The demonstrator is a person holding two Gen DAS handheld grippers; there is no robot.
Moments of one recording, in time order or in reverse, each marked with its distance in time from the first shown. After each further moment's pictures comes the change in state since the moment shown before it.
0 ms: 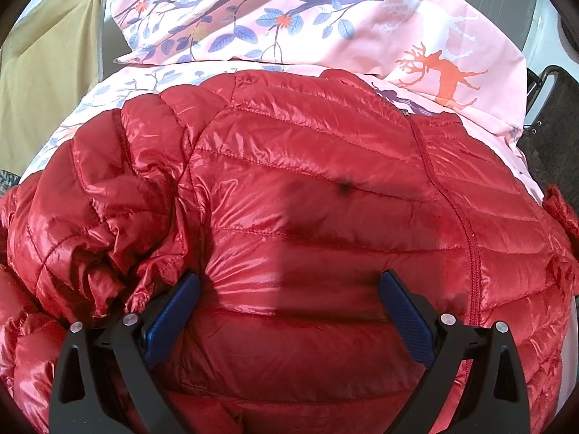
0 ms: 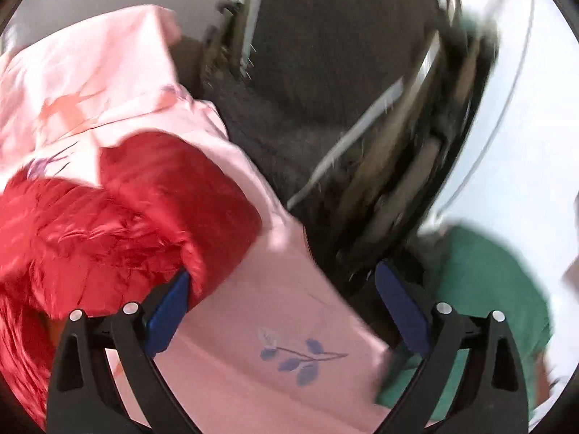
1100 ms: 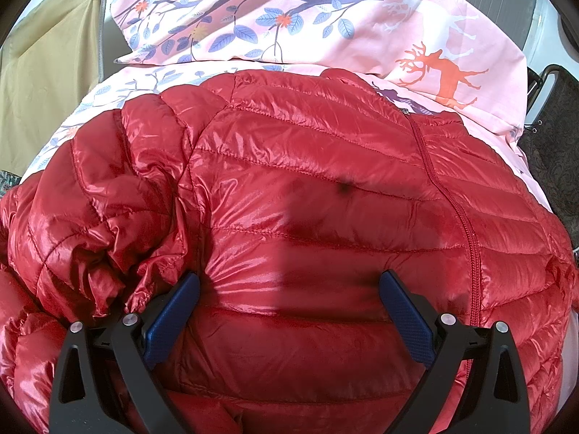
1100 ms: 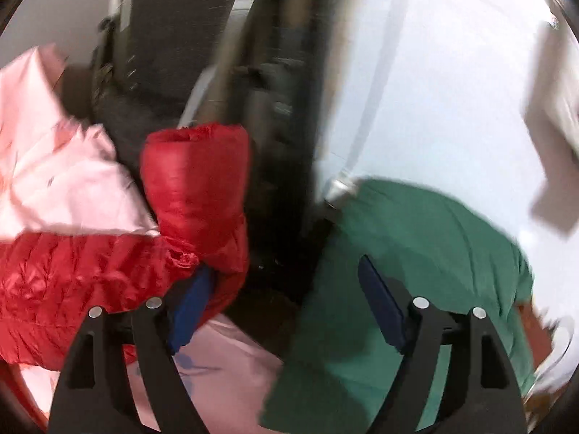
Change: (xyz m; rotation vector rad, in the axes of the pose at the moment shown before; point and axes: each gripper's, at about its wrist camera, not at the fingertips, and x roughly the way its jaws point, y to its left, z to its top) left arm 0.000 -0.001 -0.001 0.004 -0.003 0.009; right arm 0.038 -0.134 -0.047 0.451 0.125 -0.202
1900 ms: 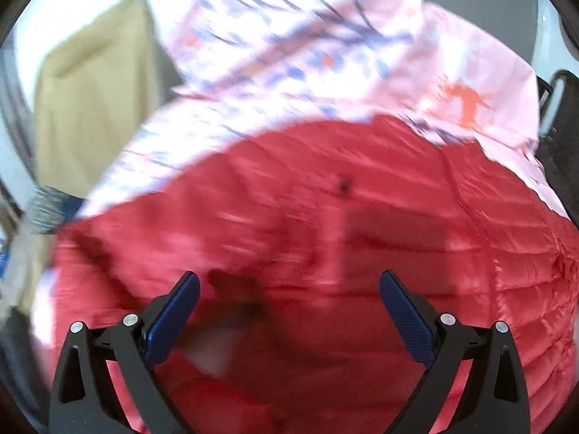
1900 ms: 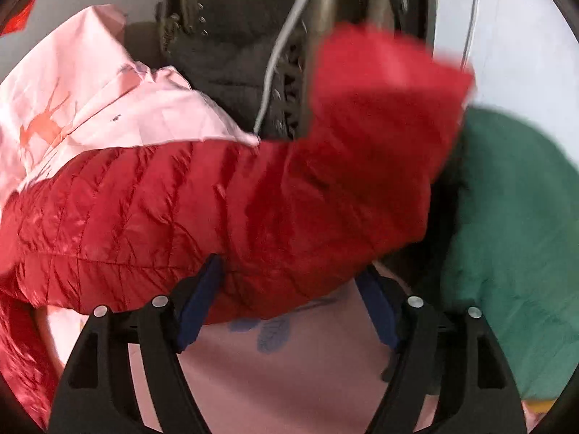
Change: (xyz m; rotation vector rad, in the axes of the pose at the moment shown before) left arm -0.075 0.050 -0.004 0.015 -0.109 0.170; right arm 0.025 0.057 -0.059 -0.169 0.127 0.261
